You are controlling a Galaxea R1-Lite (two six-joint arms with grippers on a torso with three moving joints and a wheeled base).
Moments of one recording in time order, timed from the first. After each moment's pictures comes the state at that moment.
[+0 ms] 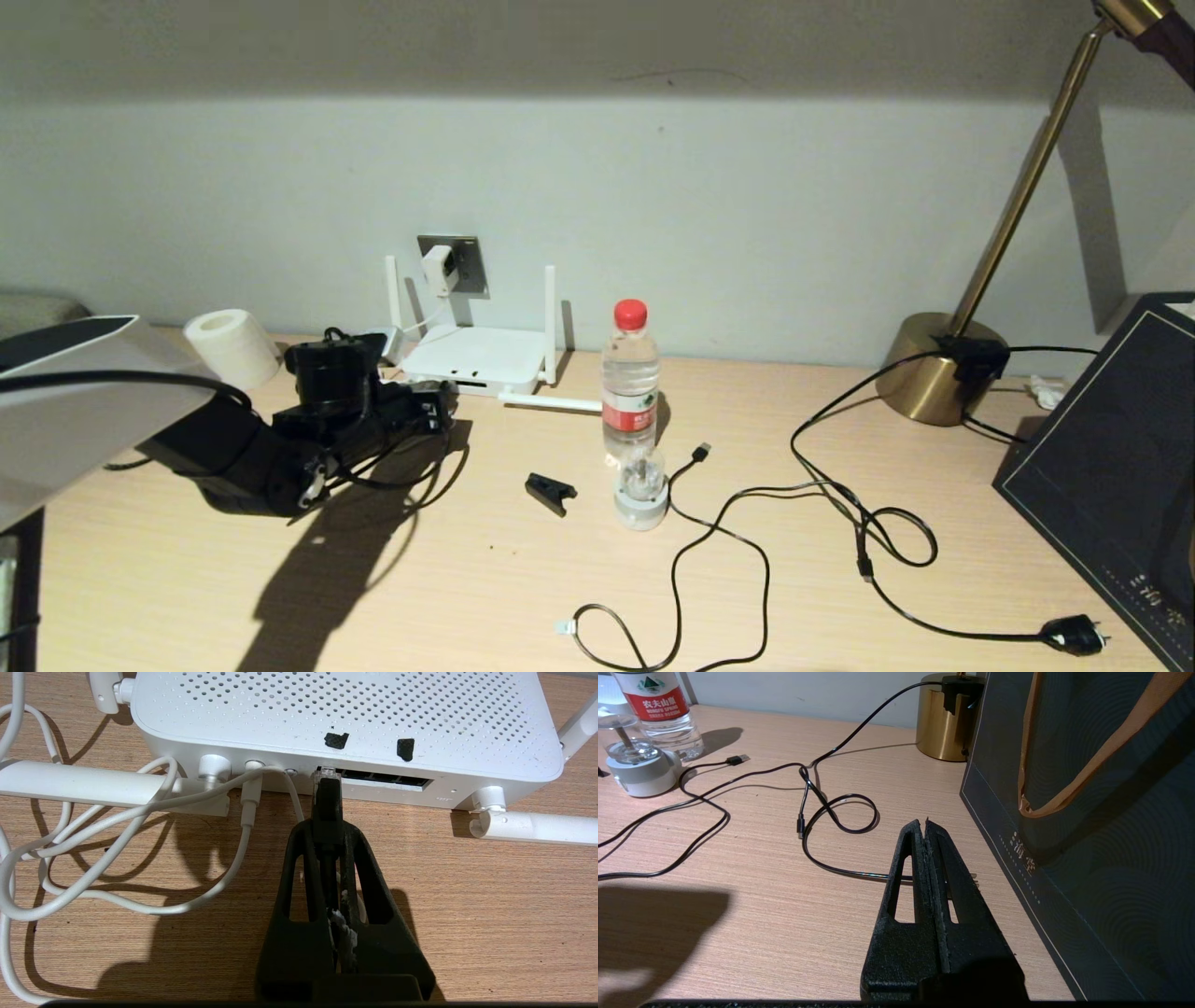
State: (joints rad) left arm -0.12 2.19 -1.02 -0.85 -0.08 -0.05; right arm -0.01 0.00 0.00 -0.09 0.02 -0.04
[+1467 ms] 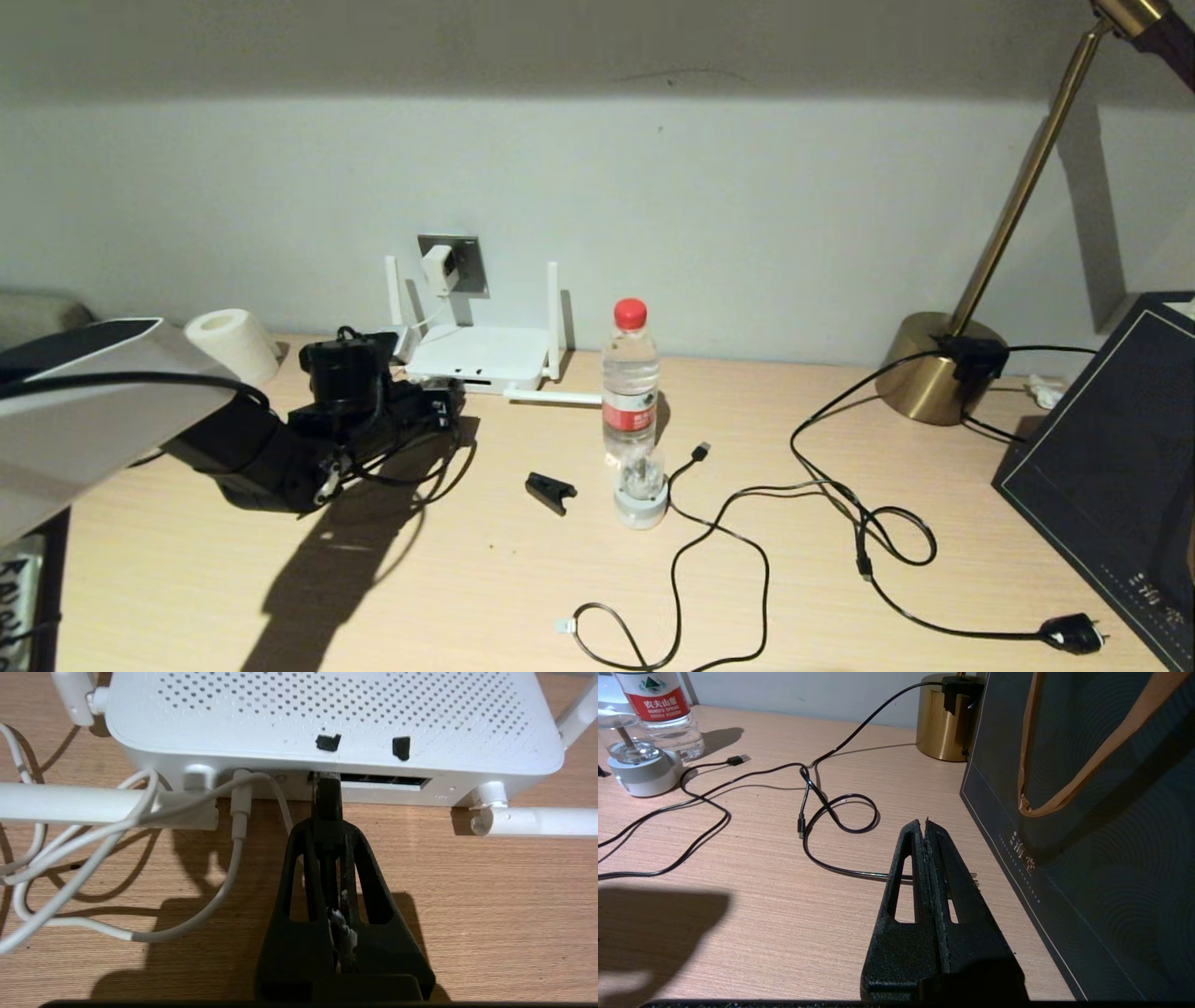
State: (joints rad) left arm -0.14 2.22 -1.06 -0.86 -0.08 -0.05; right arm -0.01 0.00 0.00 -0.09 0.02 -0.04
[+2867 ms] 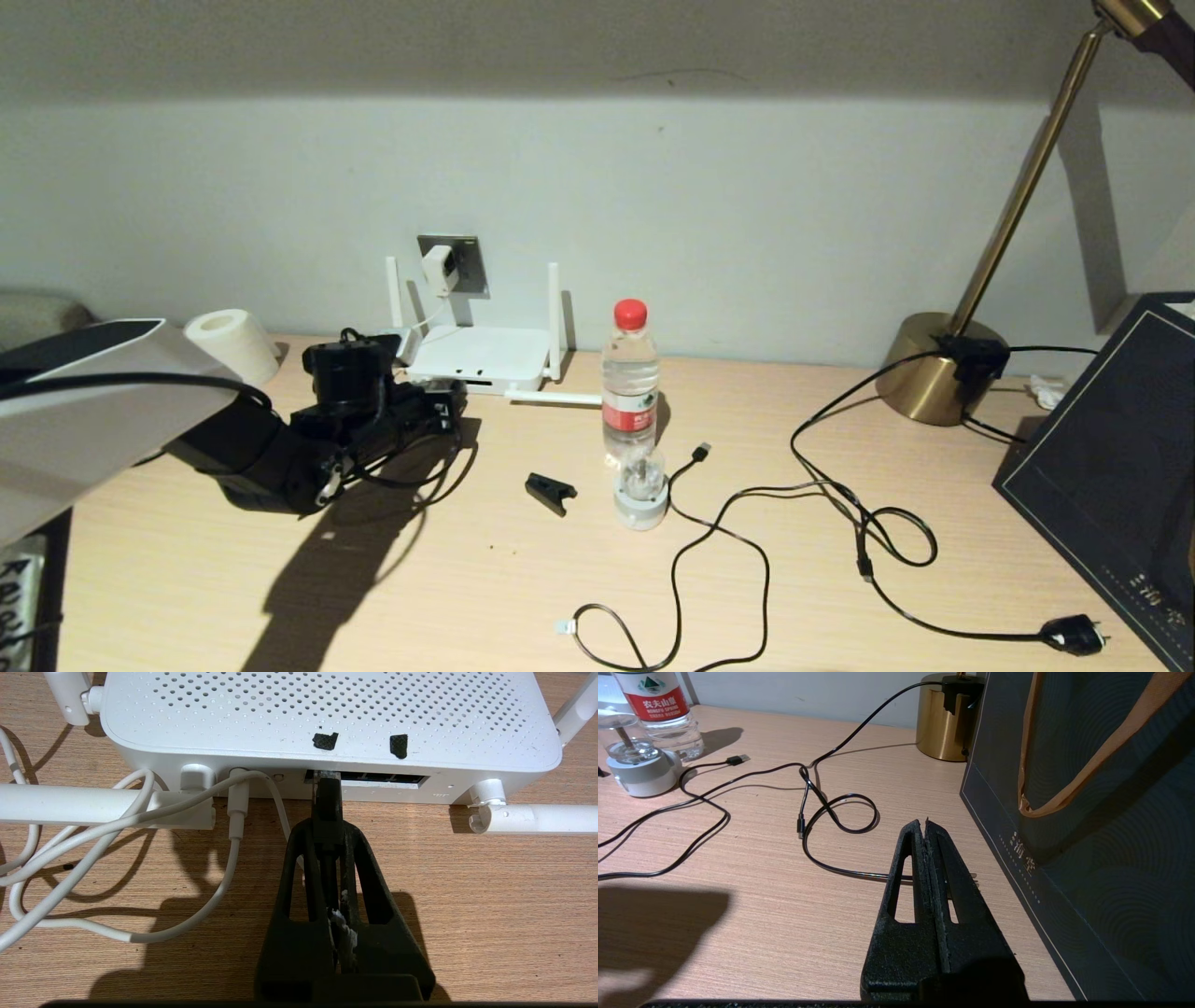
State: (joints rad) left arm -0.15 2.22 -1.06 -0.85 -0.08 -0.05; right arm -0.01 0.00 0.00 -0.09 0.02 -0.04
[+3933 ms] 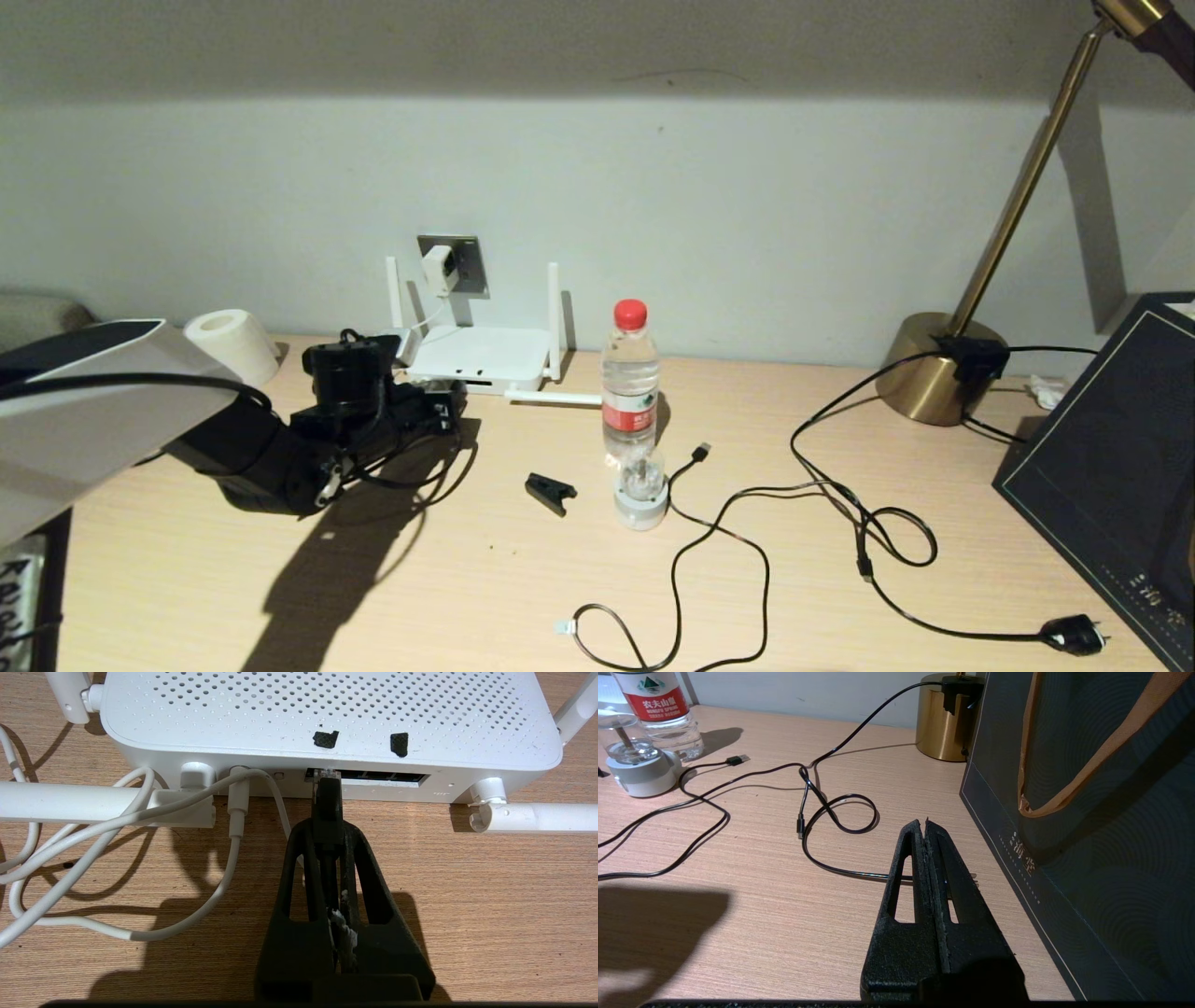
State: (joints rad) left arm -0.15 2.22 -1.05 -0.85 -0.08 -0.05; right arm -0.01 0.00 0.00 -0.09 0.02 -0.04
